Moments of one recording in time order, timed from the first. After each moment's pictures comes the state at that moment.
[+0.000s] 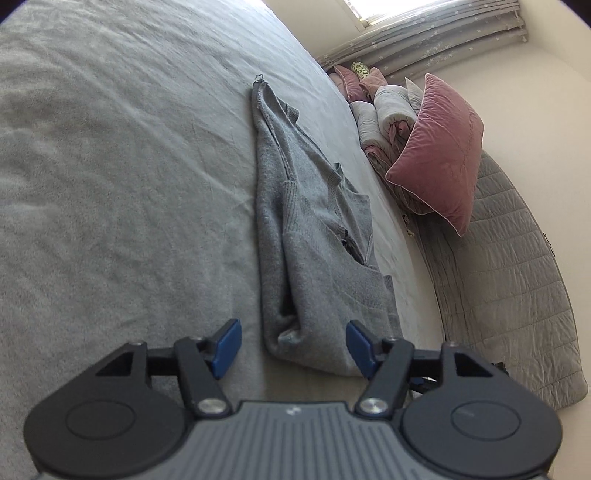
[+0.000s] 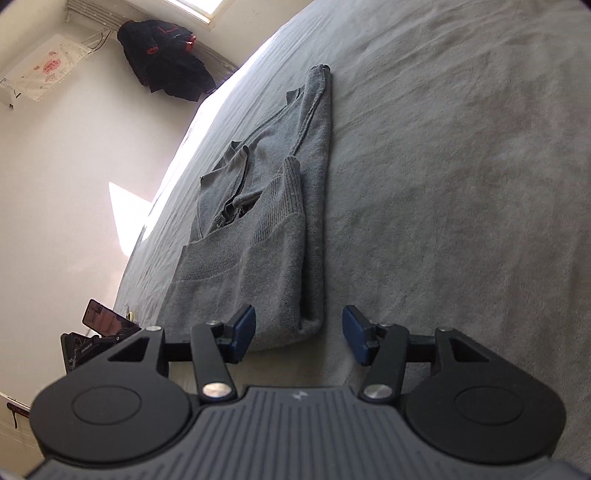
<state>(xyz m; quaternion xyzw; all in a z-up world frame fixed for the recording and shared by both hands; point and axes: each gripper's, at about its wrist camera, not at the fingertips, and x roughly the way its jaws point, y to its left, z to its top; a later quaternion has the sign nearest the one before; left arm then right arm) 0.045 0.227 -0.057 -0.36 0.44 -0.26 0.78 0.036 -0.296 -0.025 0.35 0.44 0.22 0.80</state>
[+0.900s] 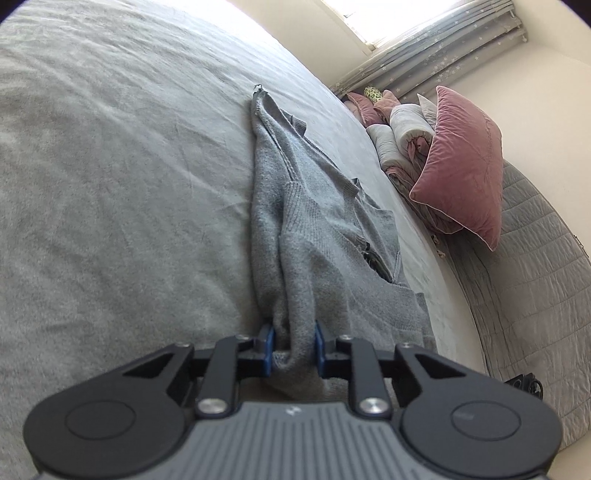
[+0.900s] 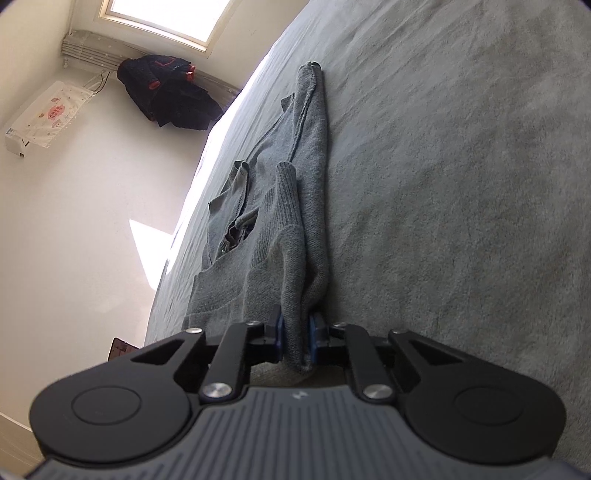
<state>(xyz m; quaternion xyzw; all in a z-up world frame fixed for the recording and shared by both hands) 0.053 0.180 -0.069 -0.33 0.40 -0.20 0.84 0.059 -0.287 -0.052 0.42 0.41 0.23 0.78</state>
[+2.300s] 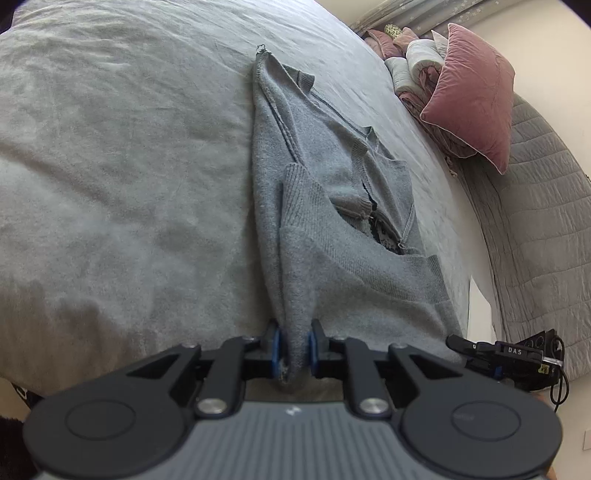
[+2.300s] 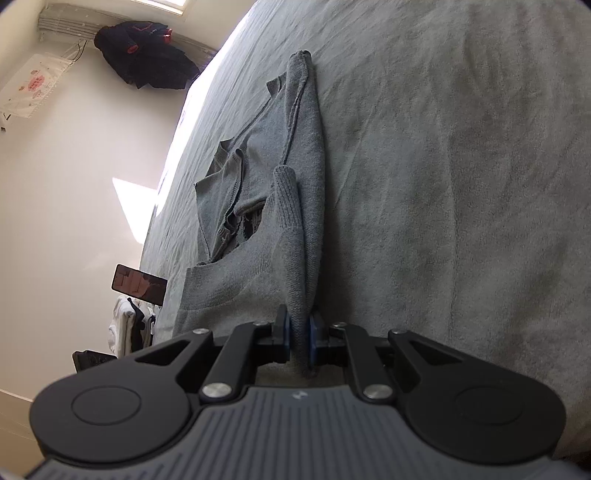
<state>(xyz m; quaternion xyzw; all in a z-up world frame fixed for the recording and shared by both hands) -0.086 0.182 -0.038 -0.27 0.50 -0.19 0.80 -0.058 -0.289 -0.015 0.38 0.49 0.20 0.75</state>
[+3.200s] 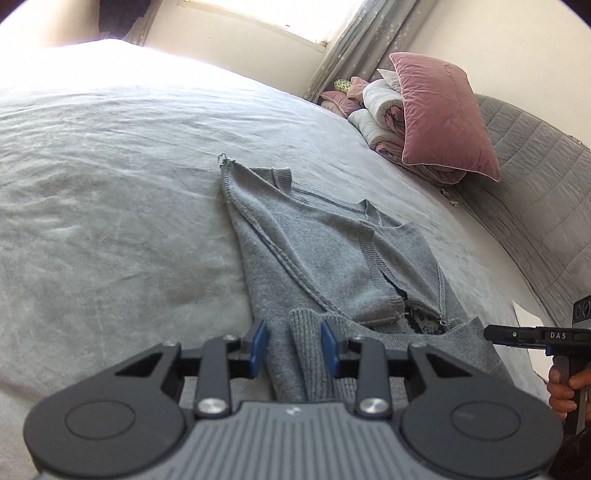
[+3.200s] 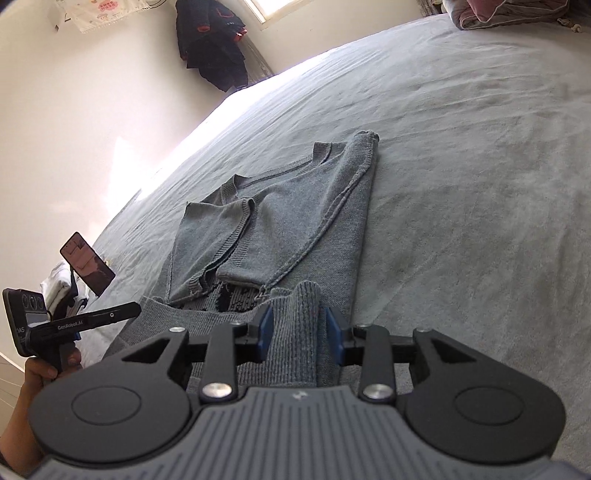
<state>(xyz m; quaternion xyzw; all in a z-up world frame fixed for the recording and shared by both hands) -0.027 0.182 -0.042 -0.19 0.36 -0.19 0.89 -0.015 -0.248 -0.006 0.18 0.38 0.23 0.88</state>
